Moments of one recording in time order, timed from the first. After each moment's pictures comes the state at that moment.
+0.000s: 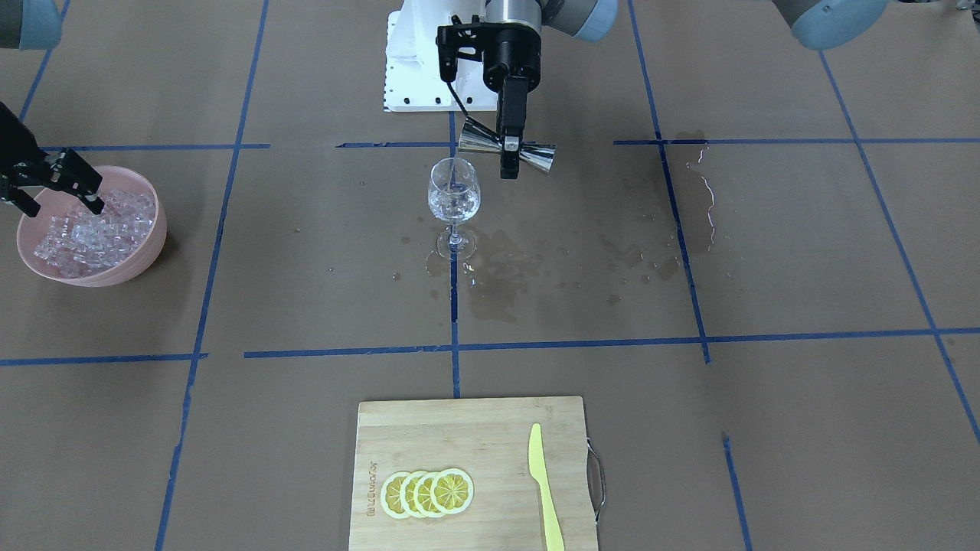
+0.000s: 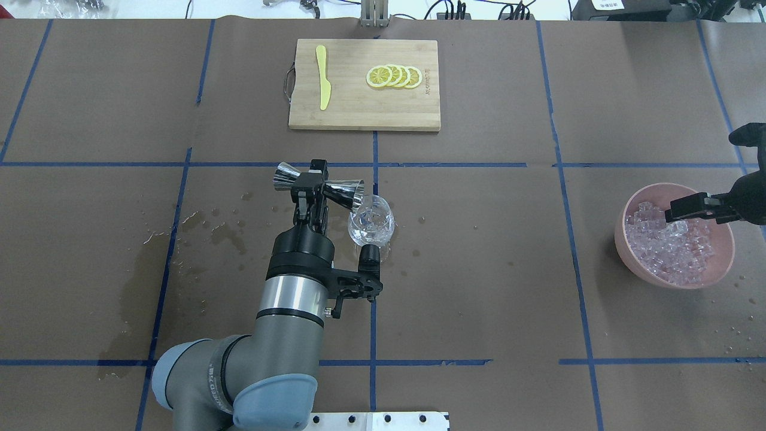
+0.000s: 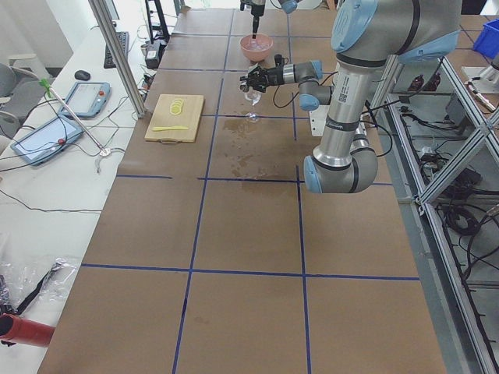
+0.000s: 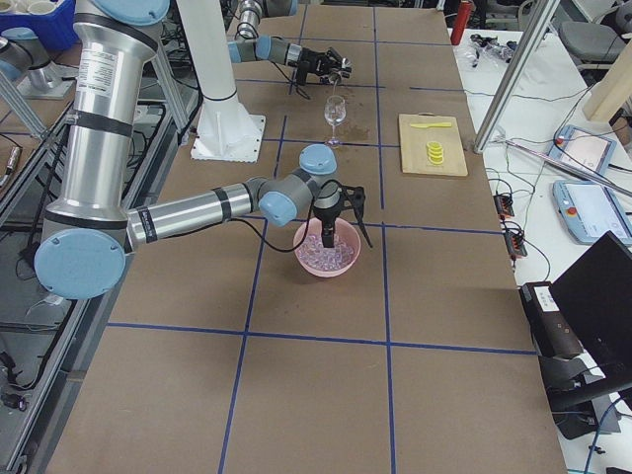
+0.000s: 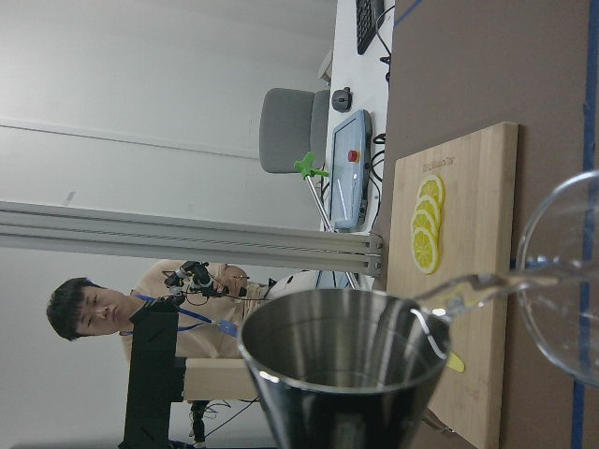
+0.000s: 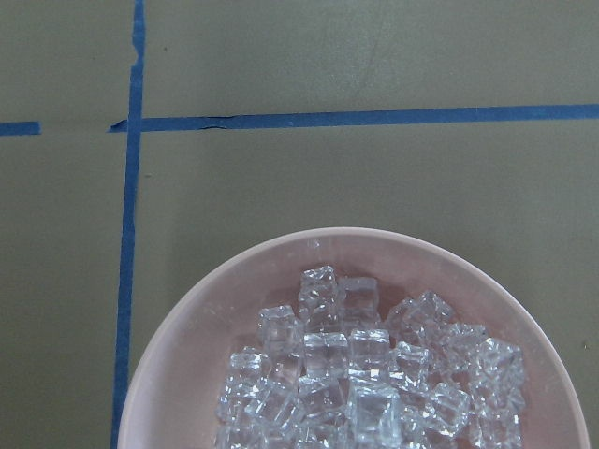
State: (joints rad) left arm -0.13 -2.11 -1.84 -2.01 -0.35 0.47; right arm 0.99 -1.77 1.99 -1.13 2.13 0.86
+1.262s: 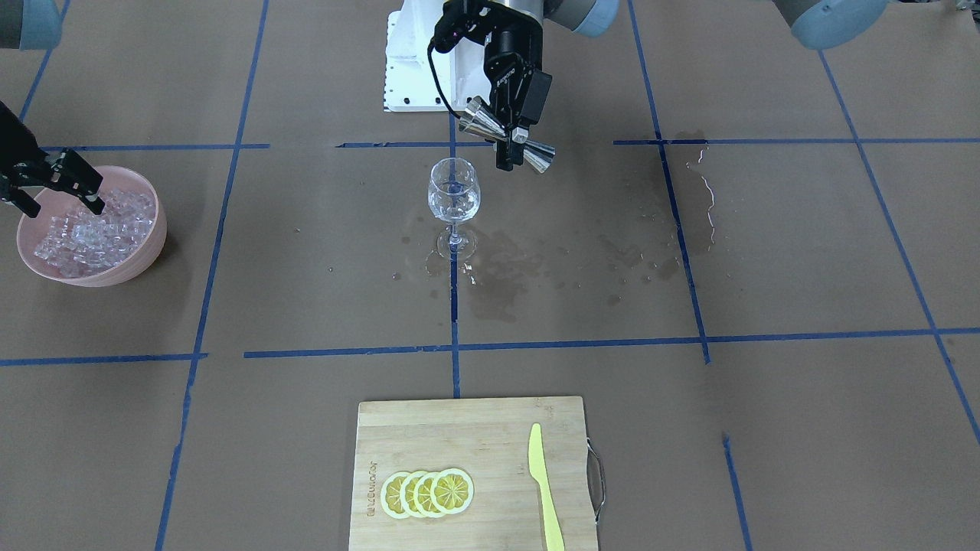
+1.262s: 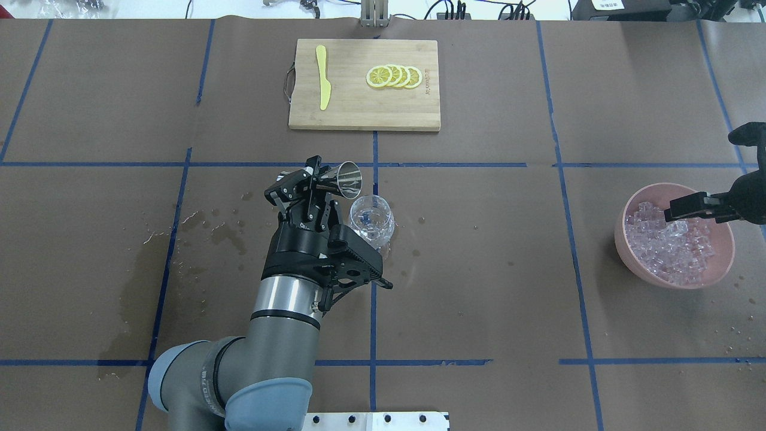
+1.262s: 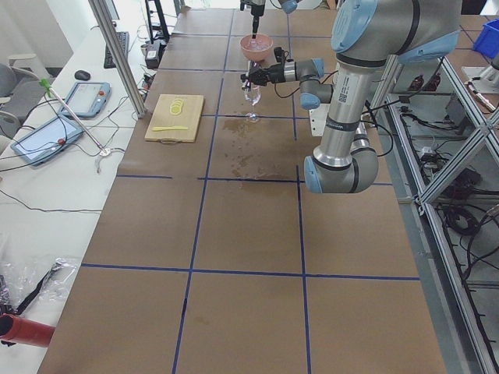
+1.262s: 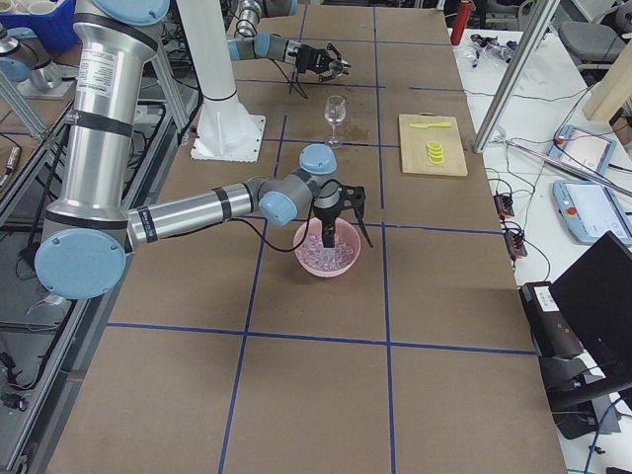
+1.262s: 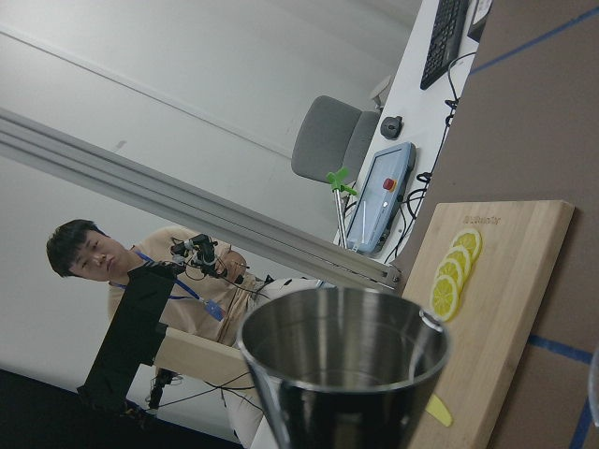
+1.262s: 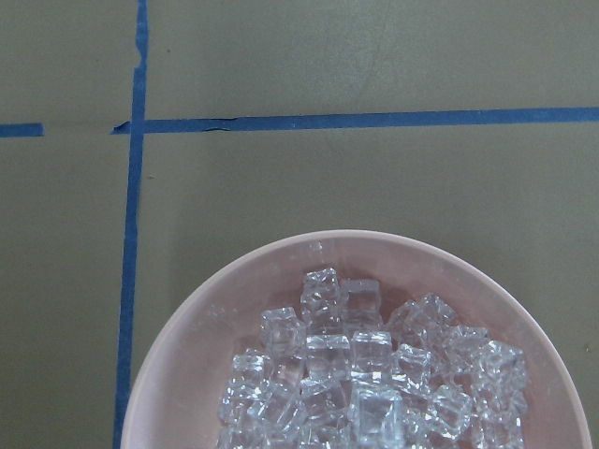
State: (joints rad) left arm -0.13 -2.11 -1.87 -2.04 -0.34 -0.07; right arm 0.99 -1.76 1.99 -1.13 2.12 0.86
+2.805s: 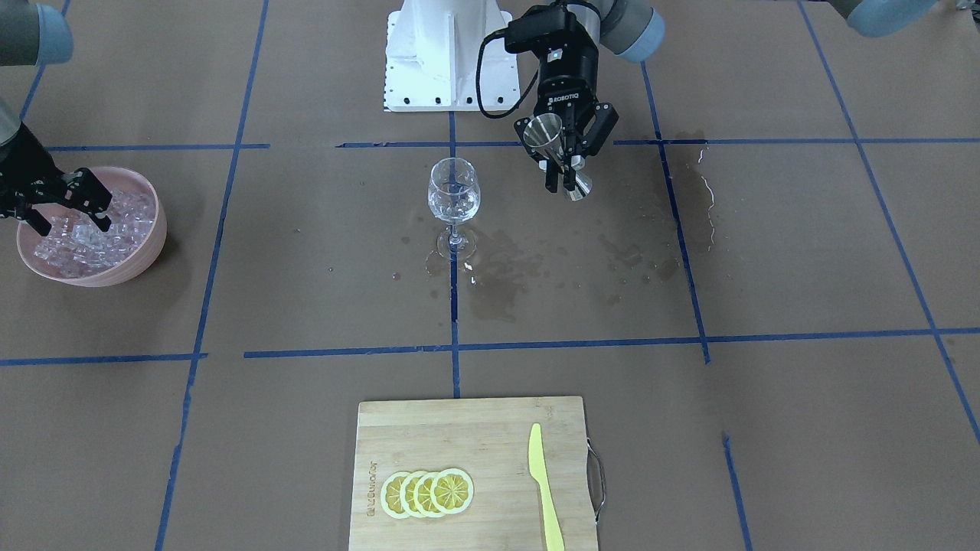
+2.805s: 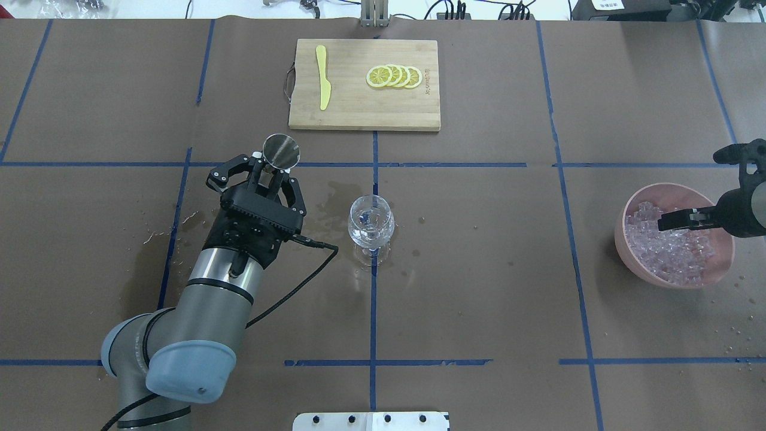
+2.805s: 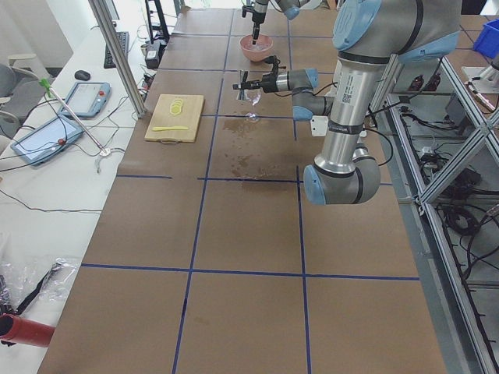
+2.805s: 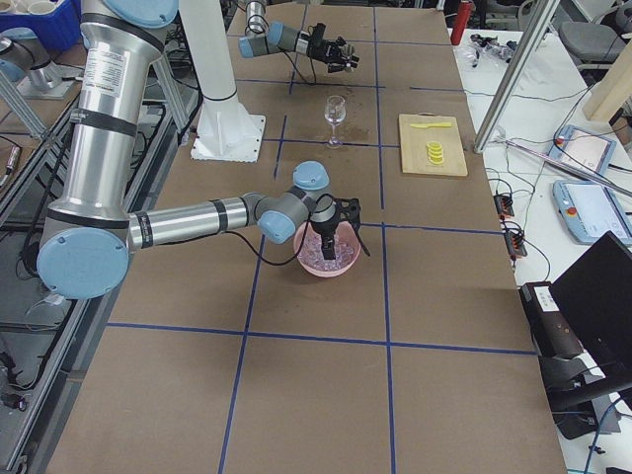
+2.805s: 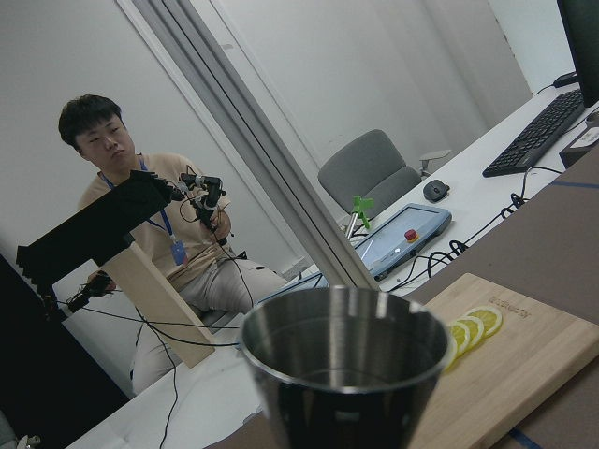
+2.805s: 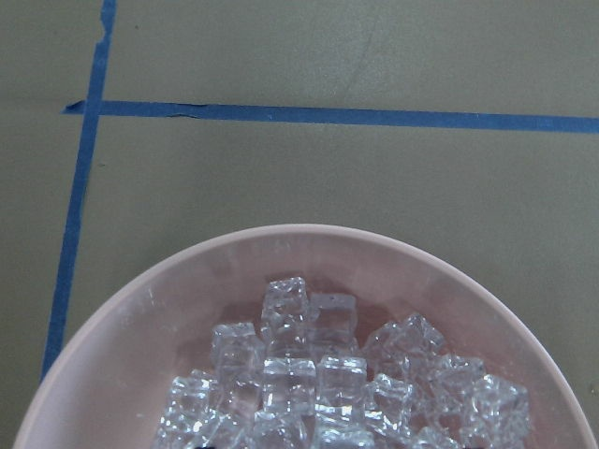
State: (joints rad) left arm -0.22 -1.95 -1.89 -2.30 -0.48 -0.40; right arm 0.91 -1.79 1.90 -0.97 2.01 0.88
